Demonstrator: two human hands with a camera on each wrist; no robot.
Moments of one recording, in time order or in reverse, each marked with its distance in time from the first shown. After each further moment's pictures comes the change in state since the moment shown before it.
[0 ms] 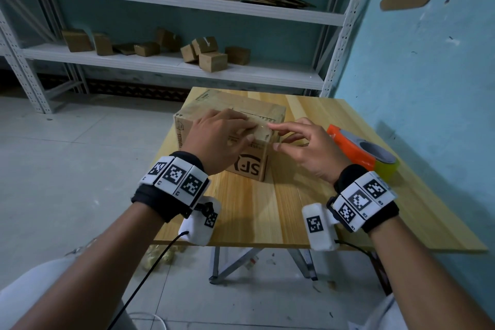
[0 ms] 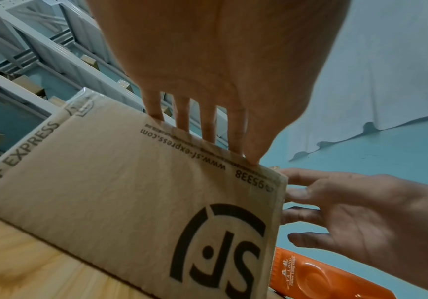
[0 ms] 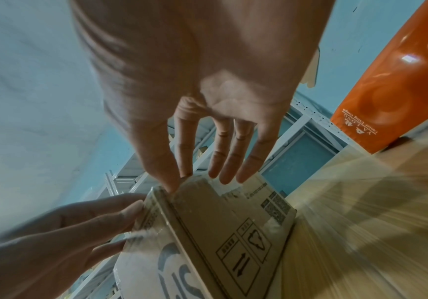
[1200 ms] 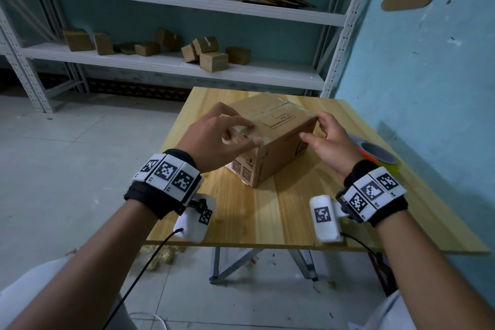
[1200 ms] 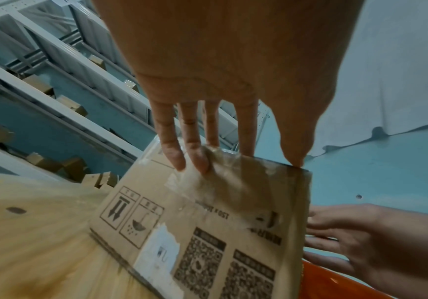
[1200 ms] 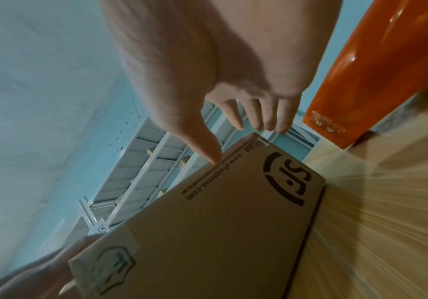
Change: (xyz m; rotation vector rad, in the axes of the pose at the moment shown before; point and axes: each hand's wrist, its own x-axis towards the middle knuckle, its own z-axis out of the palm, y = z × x) left_hand -0.002 -0.008 -0.009 -0.168 -0.036 -0.028; right_hand 0.008 0.013 -0.016 0.026 0.211 0.314
